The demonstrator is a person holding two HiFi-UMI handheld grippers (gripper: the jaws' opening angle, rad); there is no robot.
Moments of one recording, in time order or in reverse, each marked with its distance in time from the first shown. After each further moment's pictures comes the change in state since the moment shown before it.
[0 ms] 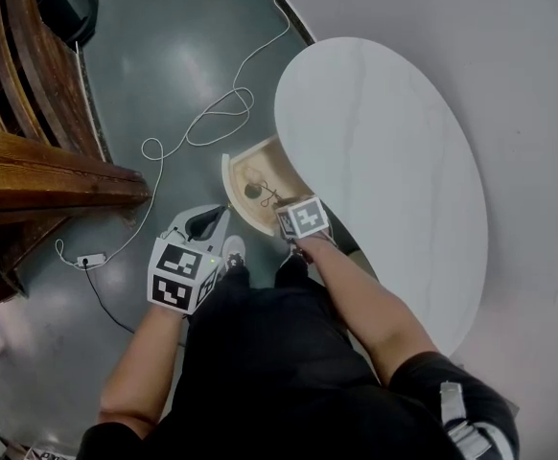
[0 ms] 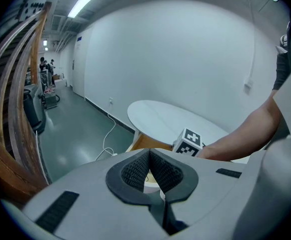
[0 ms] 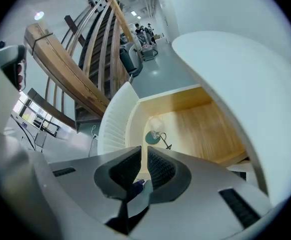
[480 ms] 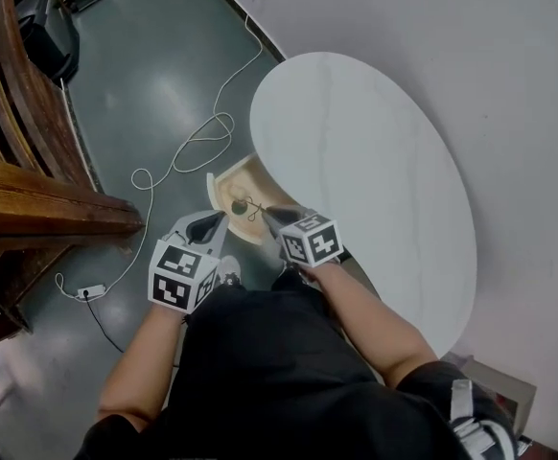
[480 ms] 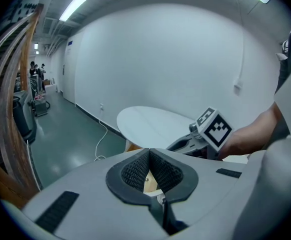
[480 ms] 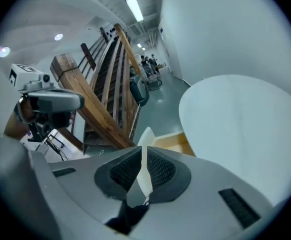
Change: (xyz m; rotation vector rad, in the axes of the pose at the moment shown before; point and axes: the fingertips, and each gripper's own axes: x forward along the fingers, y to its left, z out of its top) left arm -0.004 -0.026 0.027 0.066 -0.047 -0.074; right arm -0.124 0.050 0.053 -0.002 -0.330 0.064
